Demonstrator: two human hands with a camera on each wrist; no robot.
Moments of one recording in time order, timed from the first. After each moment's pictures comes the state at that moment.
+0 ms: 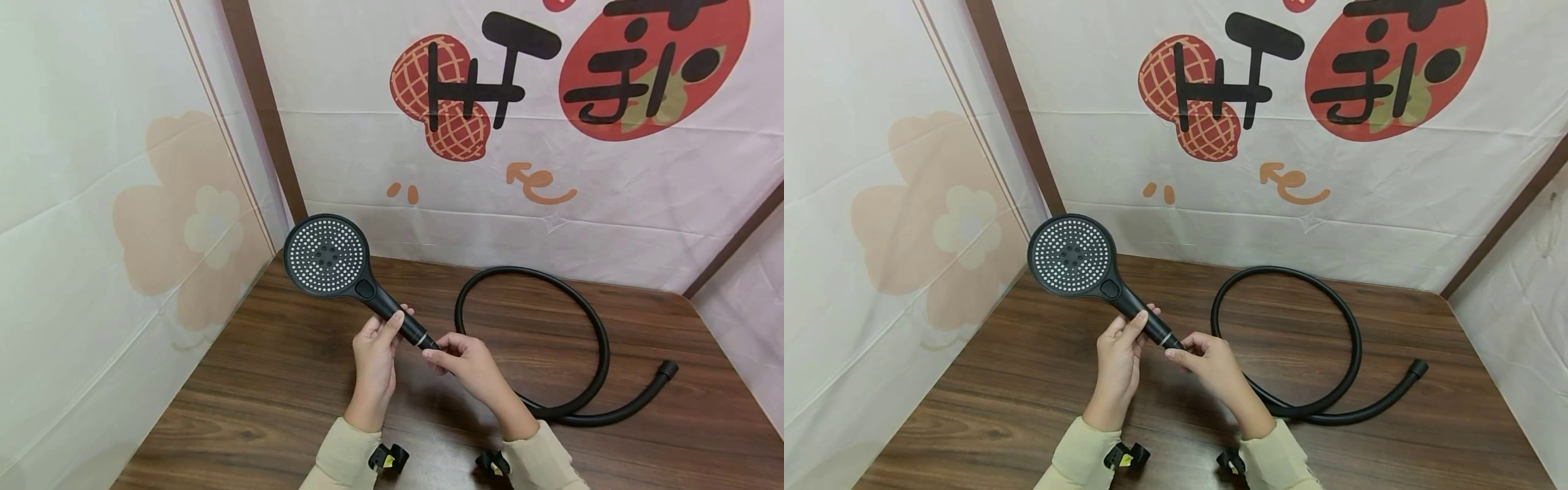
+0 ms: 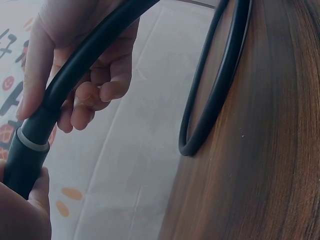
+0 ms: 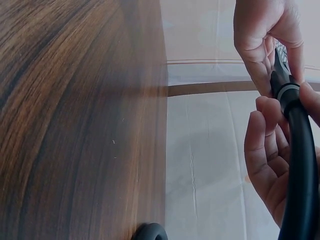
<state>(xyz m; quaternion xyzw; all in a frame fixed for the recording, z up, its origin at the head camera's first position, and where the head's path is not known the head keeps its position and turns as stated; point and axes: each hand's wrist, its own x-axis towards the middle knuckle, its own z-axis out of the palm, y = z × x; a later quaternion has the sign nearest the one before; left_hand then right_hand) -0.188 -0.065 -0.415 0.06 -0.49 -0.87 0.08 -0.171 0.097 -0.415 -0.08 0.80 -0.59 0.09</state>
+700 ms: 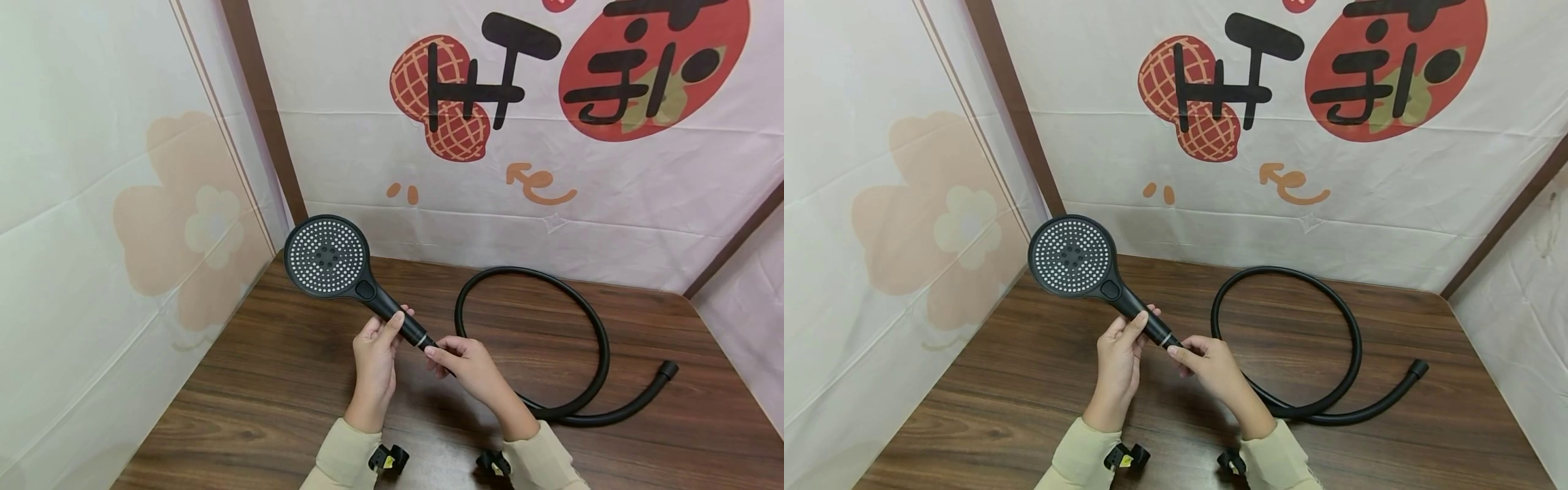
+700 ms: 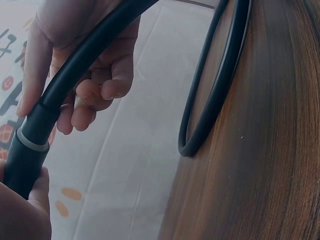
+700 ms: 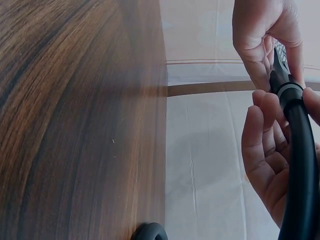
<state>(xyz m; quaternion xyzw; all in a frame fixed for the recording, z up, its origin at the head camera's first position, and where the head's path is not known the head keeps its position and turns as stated) -0.187 -0.065 -0.414 0.06 -0.49 -0.87 0.08 -0.173 0.097 -0.416 -0.10 0.79 -0.59 0.11</state>
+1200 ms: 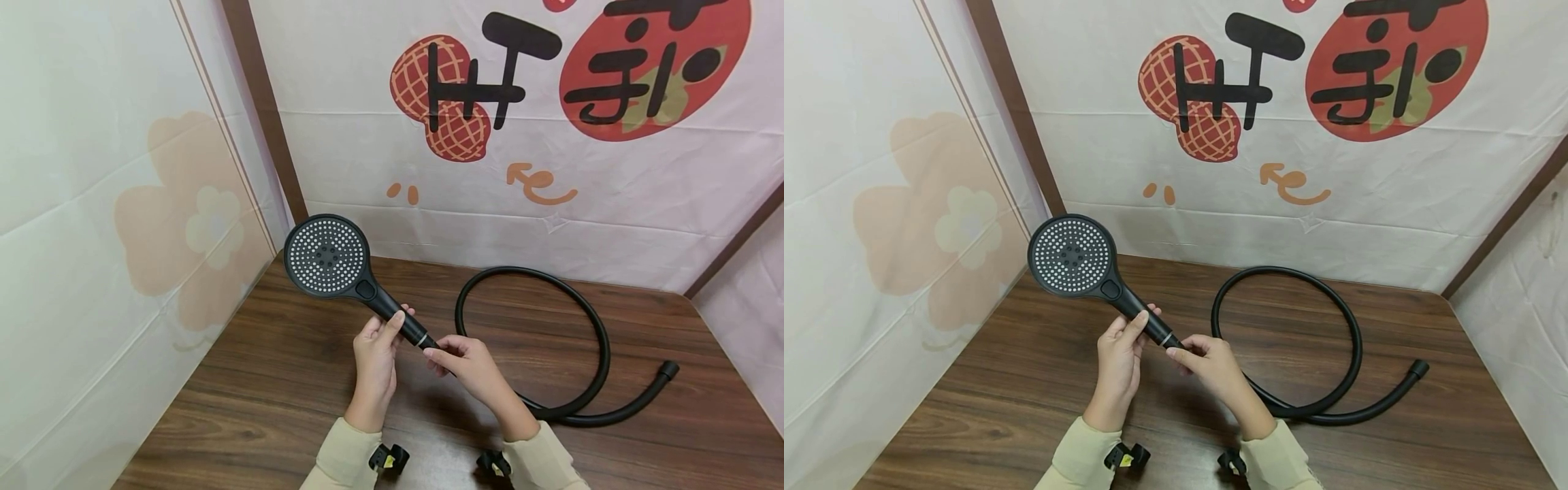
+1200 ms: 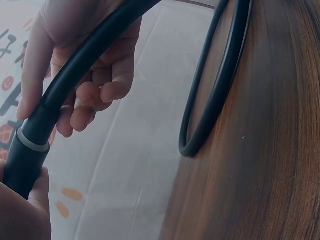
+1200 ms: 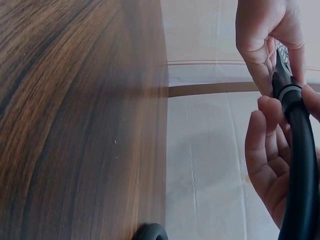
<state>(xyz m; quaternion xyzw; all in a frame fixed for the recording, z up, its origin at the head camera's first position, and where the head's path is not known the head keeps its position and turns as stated) -0.187 -0.065 -0.415 0.06 -0.49 -0.87 0.07 -0.173 0.098 -0.417 -0.08 0.79 -0.60 0.10</state>
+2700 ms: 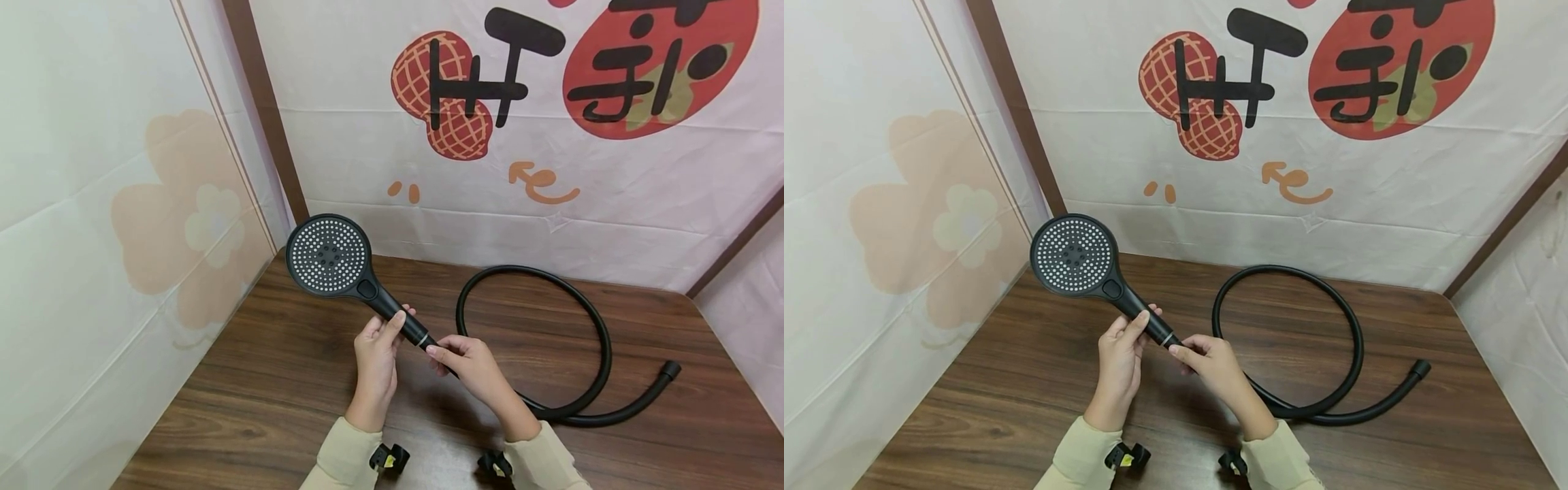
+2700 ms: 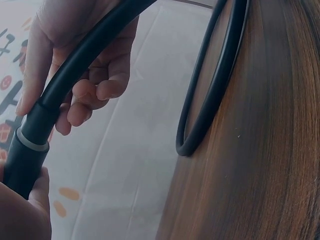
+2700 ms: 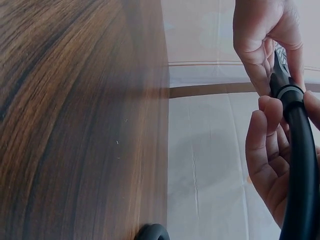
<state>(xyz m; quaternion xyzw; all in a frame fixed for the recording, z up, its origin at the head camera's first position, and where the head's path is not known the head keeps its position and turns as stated) -0.186 -0.066 -0.412 0.07 -0.49 -0.87 0.07 -0.170 0.096 -0.412 -0.08 0.80 -0.59 0.10</state>
